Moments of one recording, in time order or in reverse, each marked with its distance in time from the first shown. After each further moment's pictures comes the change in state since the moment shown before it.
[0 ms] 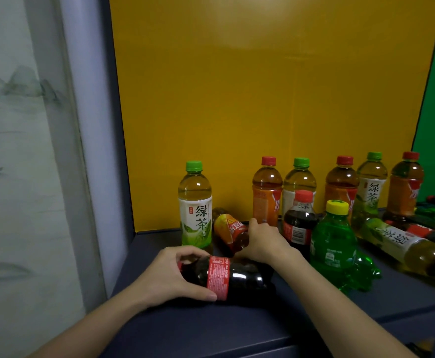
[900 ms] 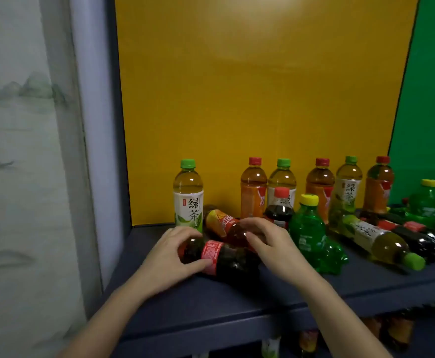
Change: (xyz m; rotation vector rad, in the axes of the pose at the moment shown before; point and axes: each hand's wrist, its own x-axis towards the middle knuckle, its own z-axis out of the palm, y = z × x) left_hand -0.014 0.011 0.018 0.319 0.247 0.184; right_hand -0.082 0.026 -0.008 0.500 0.330 -0.374
